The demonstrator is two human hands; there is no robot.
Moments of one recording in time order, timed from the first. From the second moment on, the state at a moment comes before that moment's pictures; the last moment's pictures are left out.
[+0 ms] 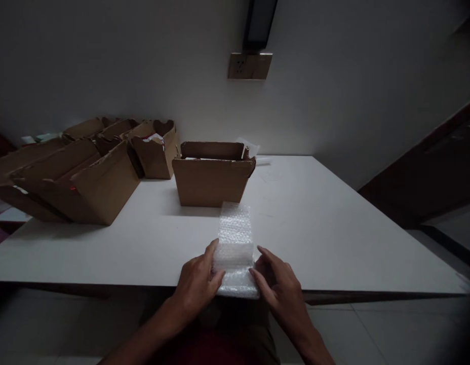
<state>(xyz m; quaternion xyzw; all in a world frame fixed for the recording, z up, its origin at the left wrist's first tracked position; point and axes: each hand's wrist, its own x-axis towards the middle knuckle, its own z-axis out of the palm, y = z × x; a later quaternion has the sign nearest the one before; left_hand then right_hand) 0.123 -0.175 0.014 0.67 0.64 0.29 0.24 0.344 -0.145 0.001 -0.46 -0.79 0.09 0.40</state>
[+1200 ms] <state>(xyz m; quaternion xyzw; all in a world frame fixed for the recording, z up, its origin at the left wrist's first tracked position) 0.122 -0.169 0.008 0.71 0.59 0.35 0.15 0.345 -0.159 0.009 -0.38 -0.83 0.02 0.41</state>
